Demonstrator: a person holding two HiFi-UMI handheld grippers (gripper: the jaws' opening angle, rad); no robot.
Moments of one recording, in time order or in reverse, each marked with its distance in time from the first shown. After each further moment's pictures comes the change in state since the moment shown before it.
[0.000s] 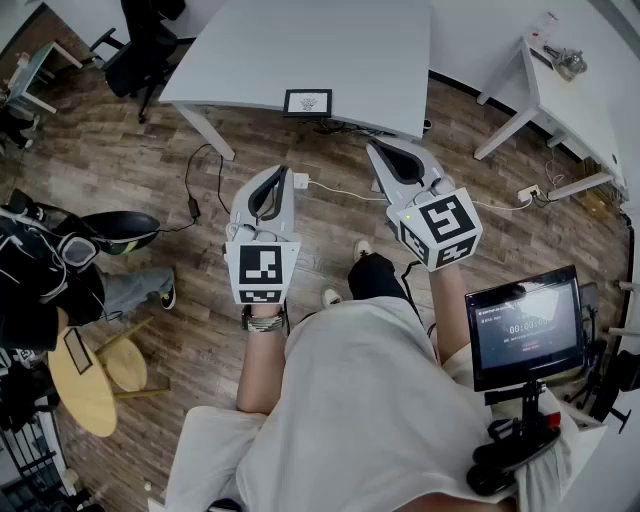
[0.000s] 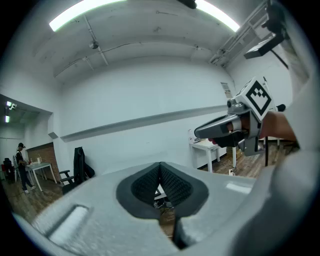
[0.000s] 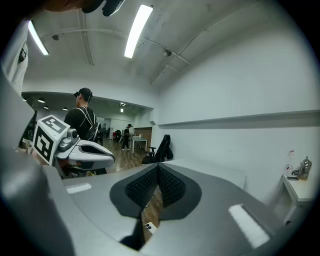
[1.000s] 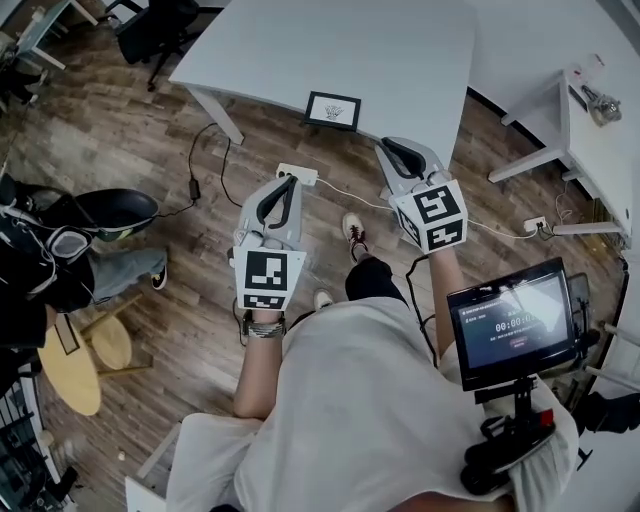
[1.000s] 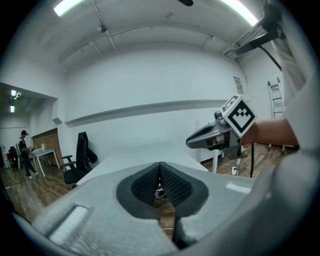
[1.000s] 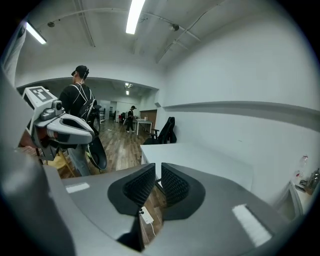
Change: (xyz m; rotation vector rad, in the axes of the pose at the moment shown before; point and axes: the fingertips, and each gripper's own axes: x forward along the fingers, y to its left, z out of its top) left arm 0.070 0.045 -0.051 -0.079 0.118 0.030; right arm 0.130 -0.065 -0.077 -0.070 0.204 0.065
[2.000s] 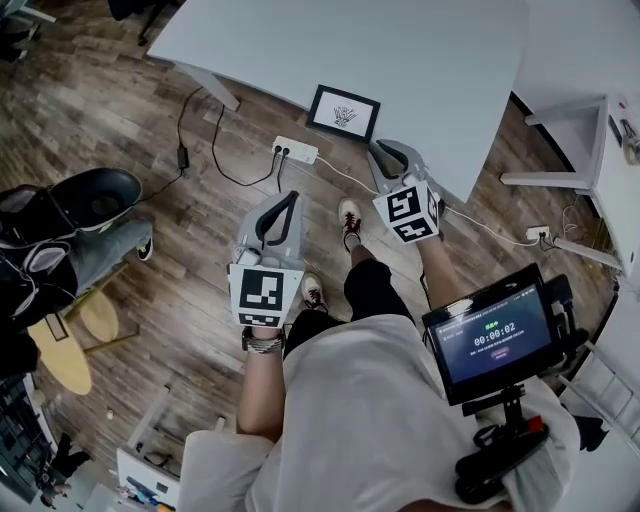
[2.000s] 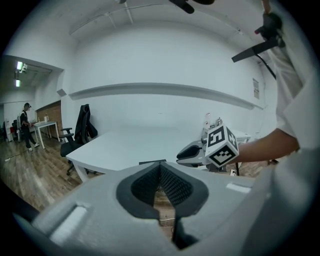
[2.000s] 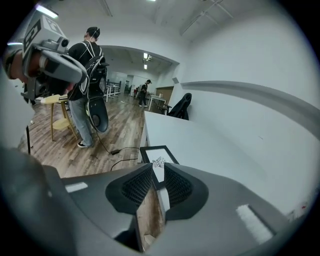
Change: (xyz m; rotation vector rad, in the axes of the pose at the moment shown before) left arm 0.110 0.033 -0.077 -0.190 0.171 0.000; right arm 0.174 -0.050 -0.142 -0.248 0.260 0.103
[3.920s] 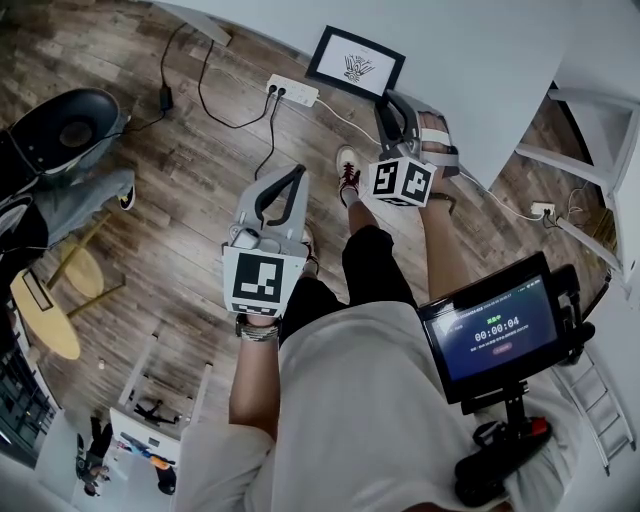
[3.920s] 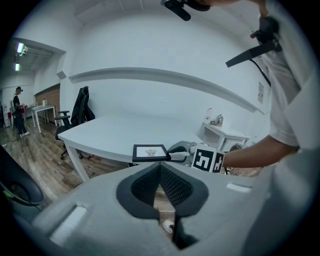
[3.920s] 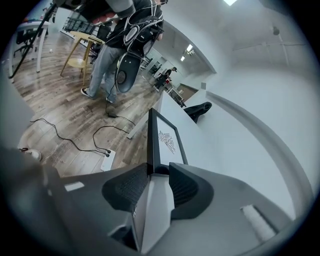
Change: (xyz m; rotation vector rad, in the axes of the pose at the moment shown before) left arm 0.047 -0.003 -0.063 -0.090 0.095 -0.049; right arm 0.087 0.007 -0.067 -0.533 0.095 -0.136
